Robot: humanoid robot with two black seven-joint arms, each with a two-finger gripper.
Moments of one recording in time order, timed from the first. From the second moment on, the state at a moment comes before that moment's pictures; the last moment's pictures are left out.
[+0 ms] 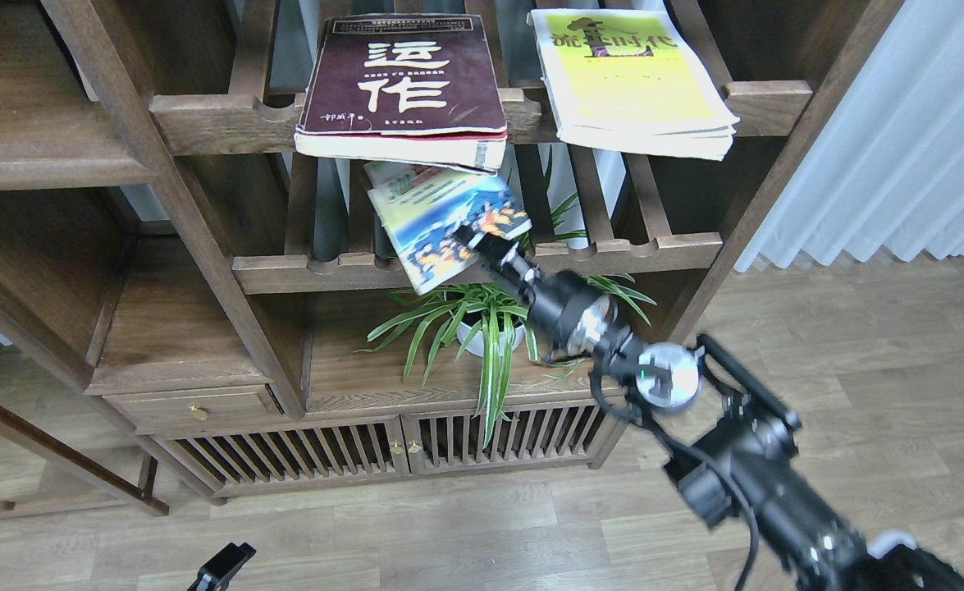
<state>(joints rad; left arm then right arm) -0.16 0.08 -0.62 -0.28 -0.42 -0.49 0.14 0.16 0.01 1.02 1.29 0.03 0.41 -0.26</state>
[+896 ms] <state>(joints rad) -0.09 0.12 -0.62 -0.89 -0.42 -0.49 0.13 0.02 0.02 1.03 1.00 0.02 0.58 -0.42</state>
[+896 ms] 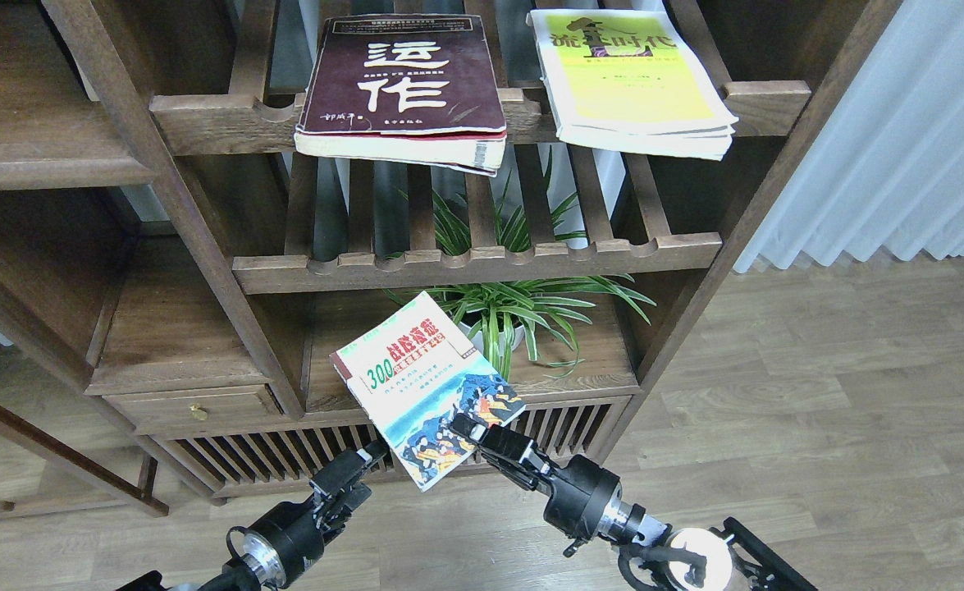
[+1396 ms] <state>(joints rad) -0.06 0.10 -0.70 -1.00 -0.42 -0.49 0.12 0.02 0.02 1.01 0.97 0.02 0.58 -0.43</state>
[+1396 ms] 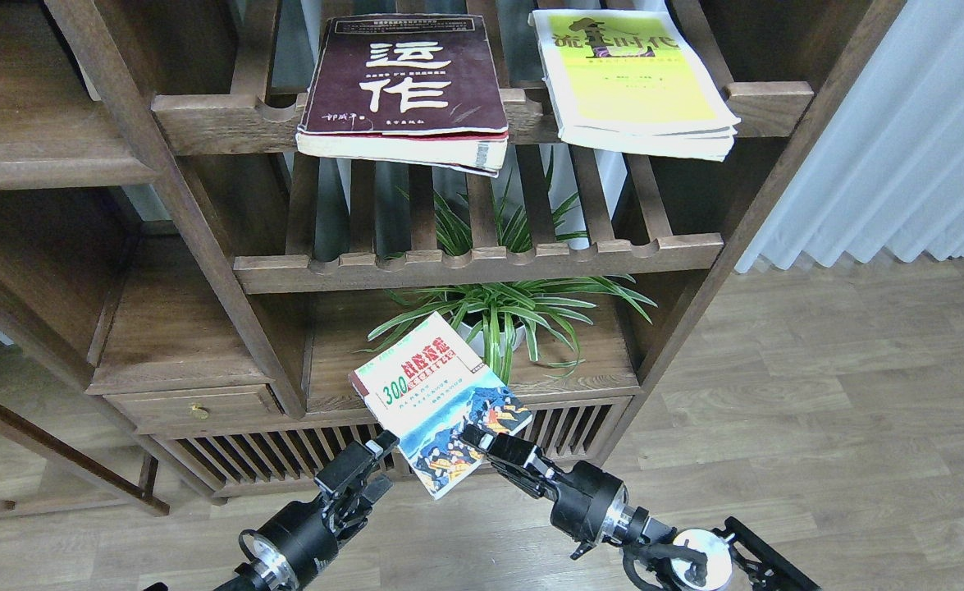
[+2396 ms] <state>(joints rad) -0.18 0.00 -0.76 -0.90 -0.42 -0.49 0.11 0.02 0.01 0.98 1.00 0.02 0.58 -0.42</state>
